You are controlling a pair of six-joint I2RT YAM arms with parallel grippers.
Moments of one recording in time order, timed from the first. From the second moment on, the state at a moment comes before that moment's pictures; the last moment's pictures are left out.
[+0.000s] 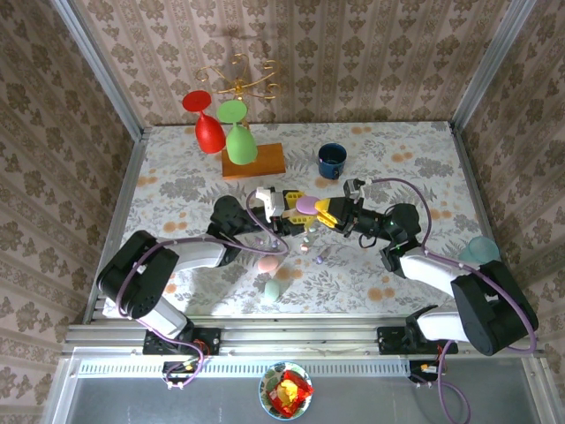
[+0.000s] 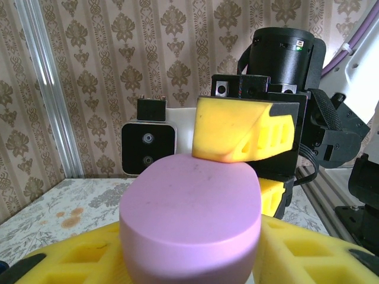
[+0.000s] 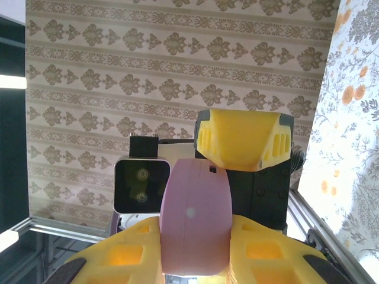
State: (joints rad) left arm -0.70 1.57 0.63 1.18 0.83 -0.07; right arm 0.36 1.30 0.43 1.15 -0.85 1.65
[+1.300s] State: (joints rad) left arm -0.66 1.56 0.61 1.15 0.84 -0.10; right arm 0.34 1.04 0.57 0.52 -0.80 1.24
